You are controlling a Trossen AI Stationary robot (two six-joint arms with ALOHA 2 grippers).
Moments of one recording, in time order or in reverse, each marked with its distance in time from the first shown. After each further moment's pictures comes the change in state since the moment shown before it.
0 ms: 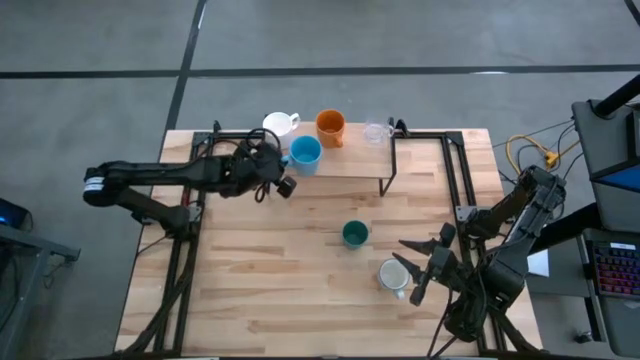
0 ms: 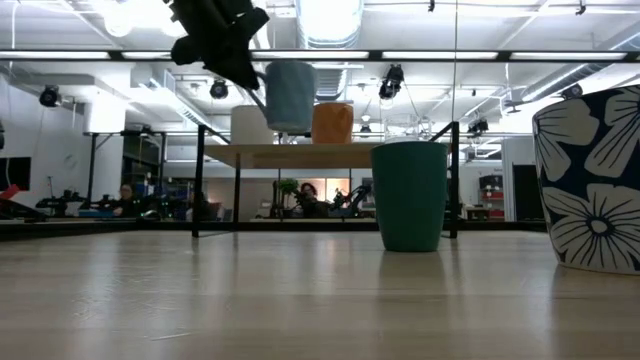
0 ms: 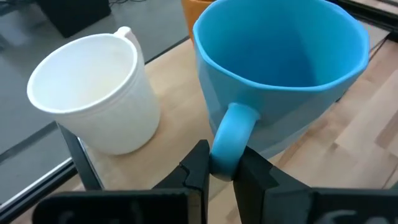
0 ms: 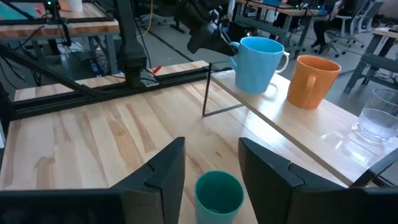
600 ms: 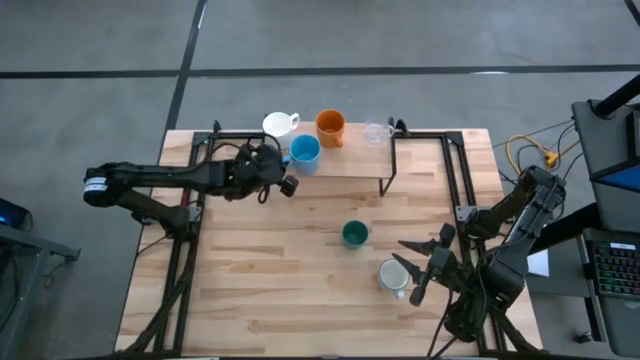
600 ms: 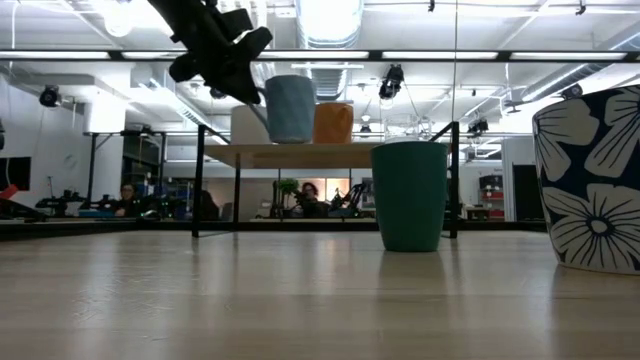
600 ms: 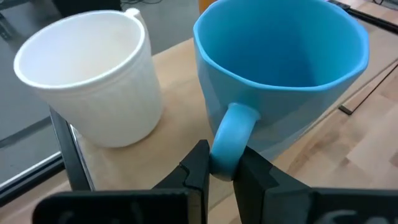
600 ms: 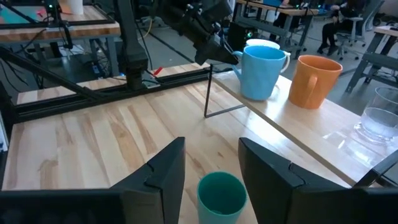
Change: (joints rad) left arm 0.018 0.002 -0.108 0.140 -0.033 -0.052; right arm 0.000 0.000 0.000 0.016 0.003 -0.003
